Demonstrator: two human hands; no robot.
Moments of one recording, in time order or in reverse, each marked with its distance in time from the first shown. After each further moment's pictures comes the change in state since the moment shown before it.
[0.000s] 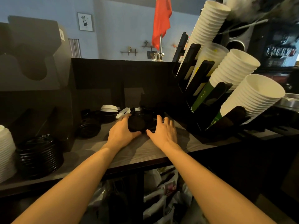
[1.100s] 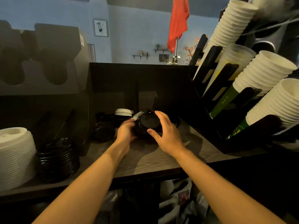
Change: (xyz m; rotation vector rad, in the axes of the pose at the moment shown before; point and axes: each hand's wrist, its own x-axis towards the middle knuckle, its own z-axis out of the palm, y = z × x) left_hand 0.011 -0.014 -0.016 -1.345 0.082 -0.533; right_hand 0.011 -0.022 0.013 0.470 0.106 -0.418
